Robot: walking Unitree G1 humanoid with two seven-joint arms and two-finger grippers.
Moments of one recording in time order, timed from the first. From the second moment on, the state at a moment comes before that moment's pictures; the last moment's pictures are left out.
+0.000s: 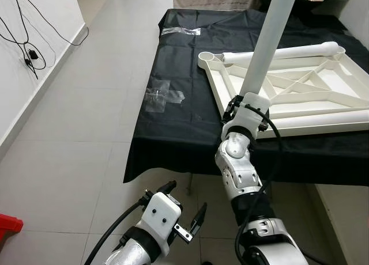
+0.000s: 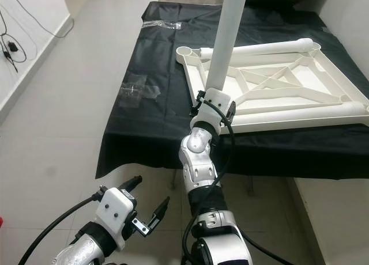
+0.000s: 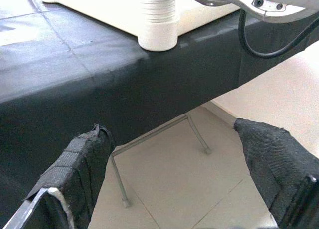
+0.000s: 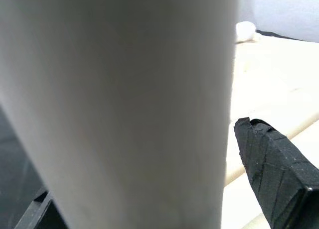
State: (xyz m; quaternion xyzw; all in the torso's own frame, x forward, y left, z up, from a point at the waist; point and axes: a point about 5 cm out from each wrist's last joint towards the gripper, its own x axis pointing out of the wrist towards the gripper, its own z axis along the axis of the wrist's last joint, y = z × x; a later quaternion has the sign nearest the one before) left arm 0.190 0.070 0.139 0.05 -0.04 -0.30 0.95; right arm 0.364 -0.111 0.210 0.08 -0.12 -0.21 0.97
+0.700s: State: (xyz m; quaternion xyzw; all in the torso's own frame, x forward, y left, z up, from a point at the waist) left arm 0.191 0.070 0.140 0.05 -0.04 -0.30 0.95; right arm 0.355 -0.128 0.207 0.08 -0.13 -0.10 0.98
